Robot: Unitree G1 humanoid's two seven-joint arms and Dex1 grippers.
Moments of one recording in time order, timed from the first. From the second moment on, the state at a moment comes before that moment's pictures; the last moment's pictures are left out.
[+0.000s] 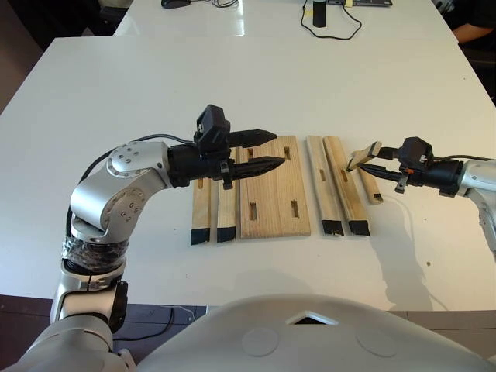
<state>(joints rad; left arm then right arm) -0.24 0.58 -0.05 -0.49 -0.76 0.69 -0.90 -0.03 -0.86 -0.01 -0.07 0.30 0.08 1.05</state>
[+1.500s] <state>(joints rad) -0.20 0.63 -0.07 -0.51 -0.75 0.68 -0.95 0.10 -0.91 -0.03 -0.17 0.39 0.16 1.17</state>
